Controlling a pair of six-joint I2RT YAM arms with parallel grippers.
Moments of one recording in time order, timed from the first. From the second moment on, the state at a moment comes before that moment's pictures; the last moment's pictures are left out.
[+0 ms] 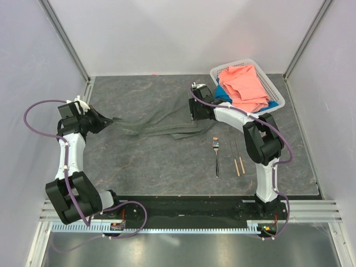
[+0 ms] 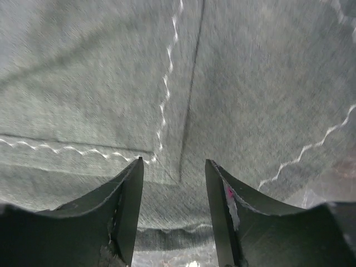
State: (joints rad) left arm 0.38 1.26 0.95 -0.41 0.53 -0.40; right arm 0.53 2.05 1.52 -0.34 0.13 0.31
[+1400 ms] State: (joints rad) left arm 0.38 1.25 0.95 -0.41 0.56 -0.40; right arm 0.52 2.17 1.59 -0.30 0.05 0.30
